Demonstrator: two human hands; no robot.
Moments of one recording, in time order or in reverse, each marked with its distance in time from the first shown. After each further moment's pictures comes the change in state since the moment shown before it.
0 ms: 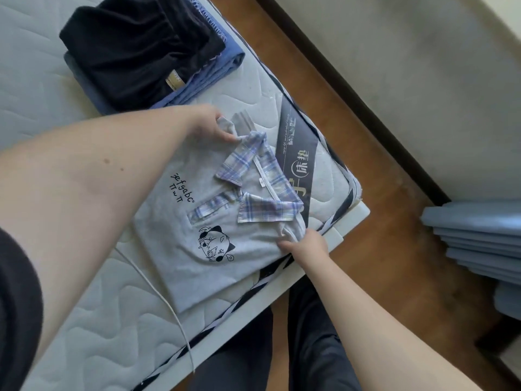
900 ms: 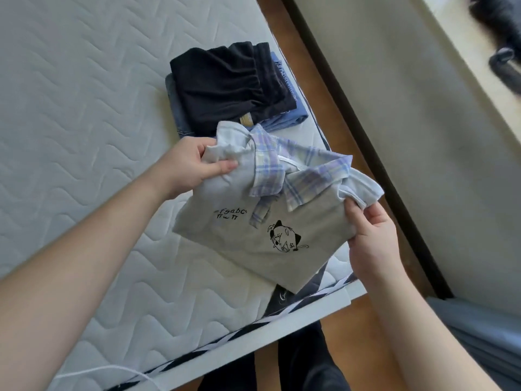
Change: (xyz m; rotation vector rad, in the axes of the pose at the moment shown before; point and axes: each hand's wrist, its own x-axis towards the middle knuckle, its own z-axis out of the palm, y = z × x) left_hand -0.195 -0.065 -0.009 -1.024 0.382 0.210; right_hand -0.069 -0.104 -0.097 0.870 -0.041 -0.770
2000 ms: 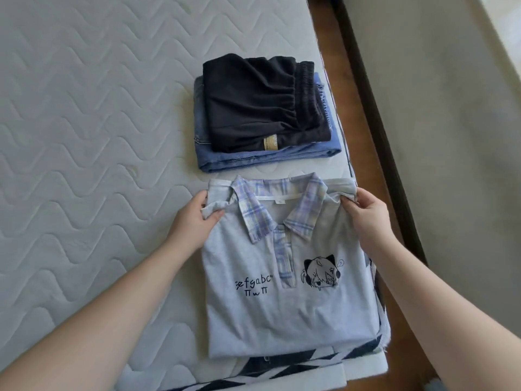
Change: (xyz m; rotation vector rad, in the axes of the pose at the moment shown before) left_hand 0.034 -0.142 0.057 0.172 0.529 -0.260; right_hand 0.200 0.033 0.012 -0.601 -0.237 -0.071
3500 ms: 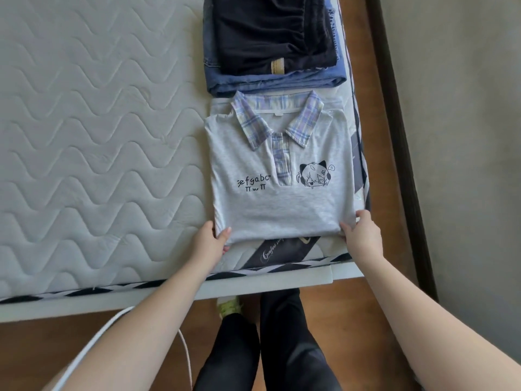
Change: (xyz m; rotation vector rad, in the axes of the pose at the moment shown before) left_hand -0.192 -0.071 0.076 -0.161 -0.059 -0.454; right_hand -0.153 0.106 -0.028 -0.726 -0.003 0.356
